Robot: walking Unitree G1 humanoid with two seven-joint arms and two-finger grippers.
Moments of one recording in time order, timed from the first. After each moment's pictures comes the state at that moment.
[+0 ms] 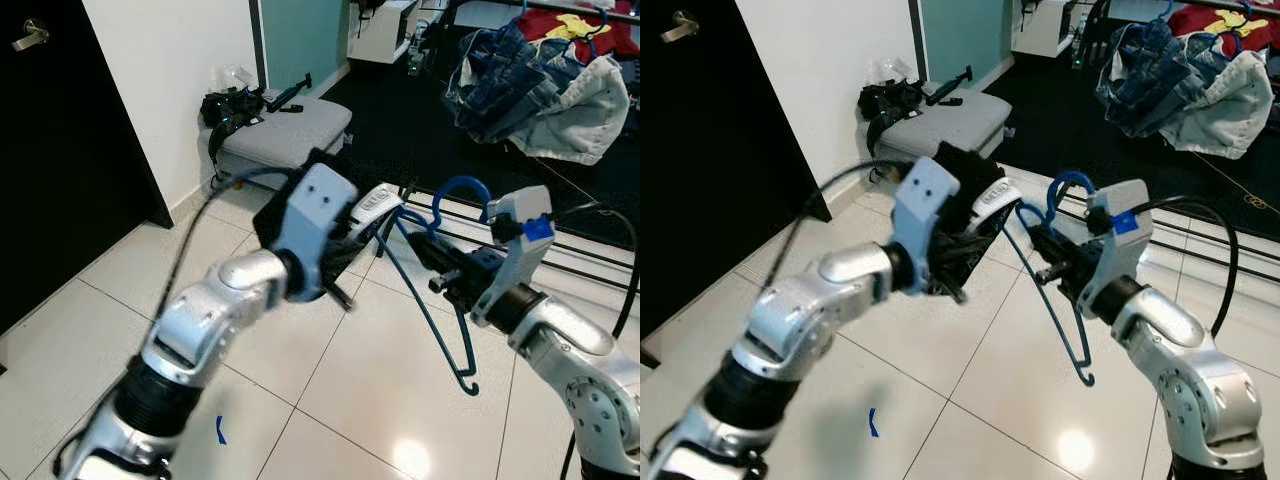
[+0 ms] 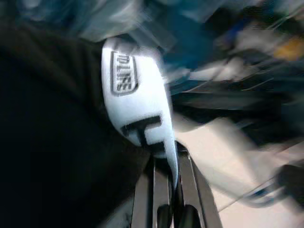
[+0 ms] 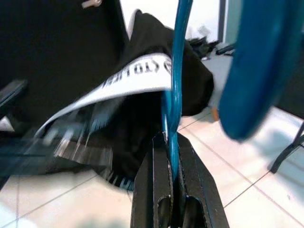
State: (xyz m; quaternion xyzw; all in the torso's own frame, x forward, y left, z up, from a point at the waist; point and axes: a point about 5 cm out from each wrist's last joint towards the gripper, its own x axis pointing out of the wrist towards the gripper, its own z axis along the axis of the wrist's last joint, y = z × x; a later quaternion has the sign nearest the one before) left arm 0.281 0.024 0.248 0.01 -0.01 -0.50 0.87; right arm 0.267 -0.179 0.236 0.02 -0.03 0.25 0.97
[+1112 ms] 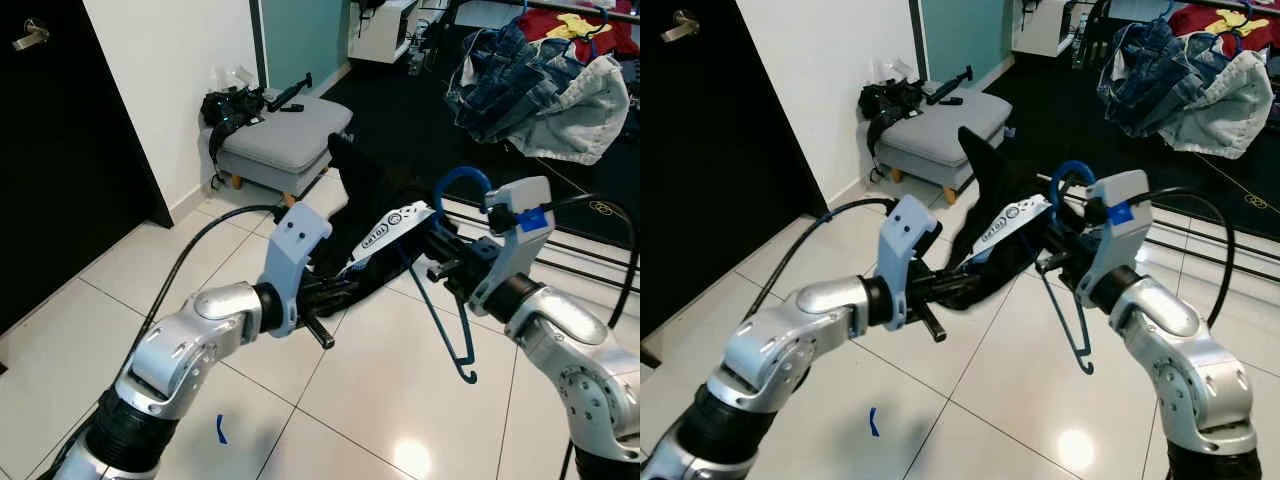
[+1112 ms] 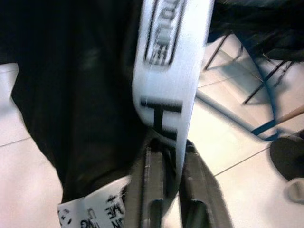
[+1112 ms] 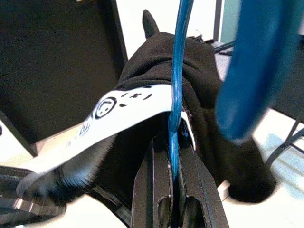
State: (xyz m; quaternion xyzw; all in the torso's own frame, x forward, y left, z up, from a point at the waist) left arm 0.276 0.054 0.211 0.01 0.04 -0.50 0.87; right arm 0.275 -0.177 0.234 0.00 -0.02 0.25 0.97
